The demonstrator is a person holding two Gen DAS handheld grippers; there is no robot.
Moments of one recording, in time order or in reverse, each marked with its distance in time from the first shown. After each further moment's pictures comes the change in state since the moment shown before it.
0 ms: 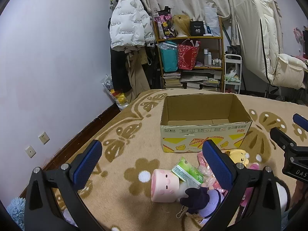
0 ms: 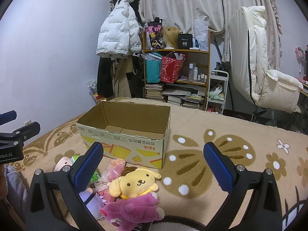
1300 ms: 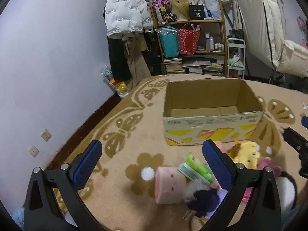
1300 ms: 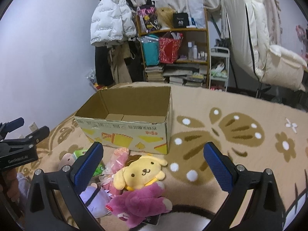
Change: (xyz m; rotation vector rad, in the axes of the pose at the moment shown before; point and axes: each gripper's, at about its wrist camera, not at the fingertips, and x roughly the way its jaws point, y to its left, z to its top) left arm 0.044 -0.003 0.004 0.069 0.107 0.039; right arm 0.026 -0.010 -0.004 0.111 0.149 0.041
